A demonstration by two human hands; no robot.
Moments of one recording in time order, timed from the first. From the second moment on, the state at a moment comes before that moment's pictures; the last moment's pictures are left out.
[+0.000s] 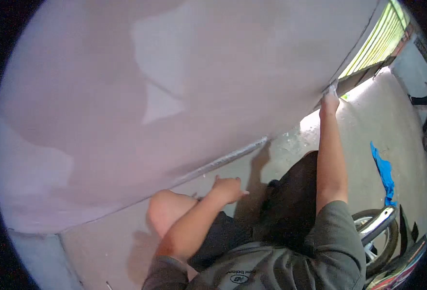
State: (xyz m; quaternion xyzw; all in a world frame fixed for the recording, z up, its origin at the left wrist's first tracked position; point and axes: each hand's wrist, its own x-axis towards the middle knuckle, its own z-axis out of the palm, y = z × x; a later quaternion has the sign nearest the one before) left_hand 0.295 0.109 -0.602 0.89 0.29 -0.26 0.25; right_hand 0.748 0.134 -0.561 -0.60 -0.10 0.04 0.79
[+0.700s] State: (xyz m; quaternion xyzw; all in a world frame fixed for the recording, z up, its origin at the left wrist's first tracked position) left_hand 0.353 0.125 -0.551 0.92 0.25 -0.12 0.28; right_hand 0.729 0.168 -0.585 -0.78 0.02 -0.12 0.62
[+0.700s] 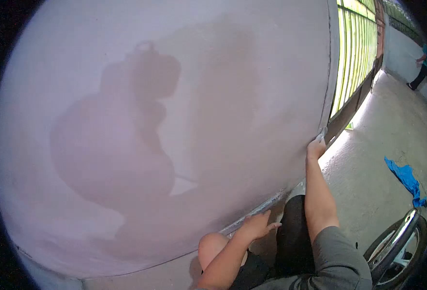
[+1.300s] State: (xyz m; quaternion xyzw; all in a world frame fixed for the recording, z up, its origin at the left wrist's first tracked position) left_hand 0.319 0.119 -0.574 0.94 0.23 -0.16 0.22; right_hand 0.743 0.129 -0.522 -0.67 -0.15 -0.10 0.72
